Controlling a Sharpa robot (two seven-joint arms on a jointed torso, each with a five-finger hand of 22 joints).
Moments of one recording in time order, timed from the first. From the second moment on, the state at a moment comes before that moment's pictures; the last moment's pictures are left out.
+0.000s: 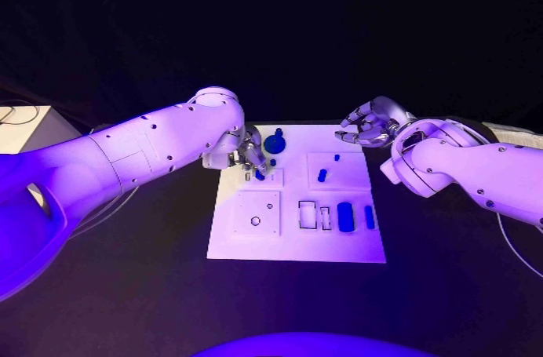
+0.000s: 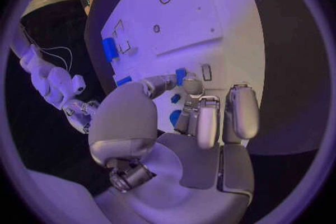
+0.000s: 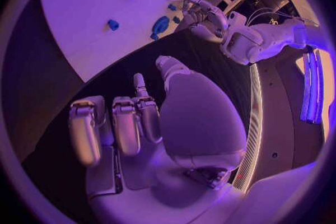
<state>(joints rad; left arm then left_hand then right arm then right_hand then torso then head) 1.34 -0.40 0.02 1.02 -1.13 0.52 -0.56 1.06 -0.13 0.76 0.11 0.29 0.84 0.10 0.61 0.96 1.18 0.01 1.13 0.73 1.47 -0.05 1.56 1.31 0.08 1.38 0.05 1.41 1.31 1.35 -0.81 -0.12 1.49 -1.03 -0.53 -0.29 1.34 -0.20 0.20 0.29 0.45 0.89 0.17 0.19 0.36 1.47 0.09 1.50 1.31 1.46 0.01 1.57 1.31 0.01 1.47 0.11 1.57 1.31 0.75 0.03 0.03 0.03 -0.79</state>
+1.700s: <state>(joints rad) 1.34 -0.39 0.02 1.01 -1.13 0.50 -0.56 0.98 -0.16 0.77 0.06 0.27 0.89 0.07 0.59 0.99 1.21 -0.01 1.14 0.75 1.47 -0.06 1.56 1.31 0.08 1.39 0.04 1.42 1.31 1.35 -0.81 -0.12 1.49 -1.03 -0.53 -0.29 1.34 -0.20 0.20 0.29 0.45 0.89 0.17 0.19 0.36 1.47 0.09 1.50 1.31 1.46 0.01 1.57 1.31 0.01 1.47 0.11 1.57 1.31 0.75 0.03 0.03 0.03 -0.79</state>
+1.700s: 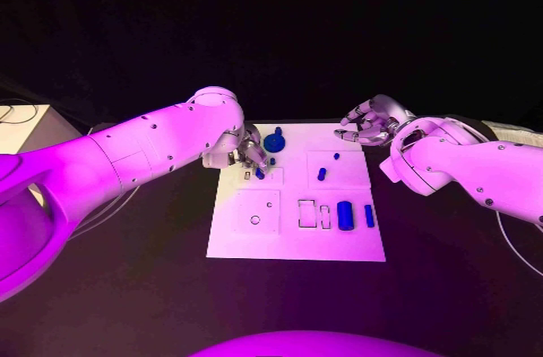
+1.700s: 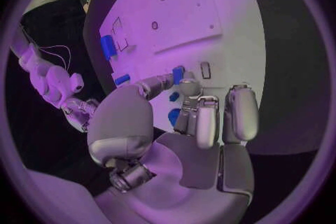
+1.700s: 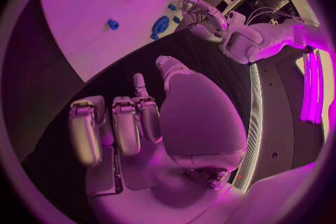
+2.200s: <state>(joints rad) 1.34 -0.39 0.02 1.01 -1.13 0.49 -0.56 0.96 -0.18 0.64 0.13 0.26 0.93 0.05 0.56 0.98 1.21 -0.01 1.14 0.76 1.47 -0.06 1.56 1.31 0.08 1.39 0.04 1.42 1.31 1.35 -0.81 -0.12 1.49 -1.03 -0.53 -0.29 1.34 -0.20 0.21 0.29 0.45 0.89 0.17 0.19 0.36 1.47 0.09 1.50 1.31 1.46 0.01 1.57 1.31 0.01 1.47 0.11 1.57 1.31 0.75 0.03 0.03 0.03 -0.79</state>
